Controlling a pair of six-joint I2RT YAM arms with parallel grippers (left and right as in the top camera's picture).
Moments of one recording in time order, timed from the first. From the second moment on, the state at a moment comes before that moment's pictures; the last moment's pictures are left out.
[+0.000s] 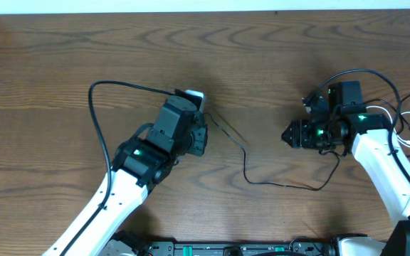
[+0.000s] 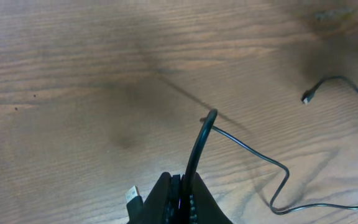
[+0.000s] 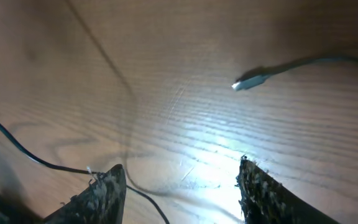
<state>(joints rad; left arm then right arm) -0.54 1.19 0.96 -0.62 -0.01 -0.27 0.10 1.44 0.94 -0.78 -0.42 0.16</state>
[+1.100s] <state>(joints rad) -0.51 1.10 0.96 -0.42 0.08 -0.35 0.31 1.24 0.94 -0.81 -0.34 0.05</state>
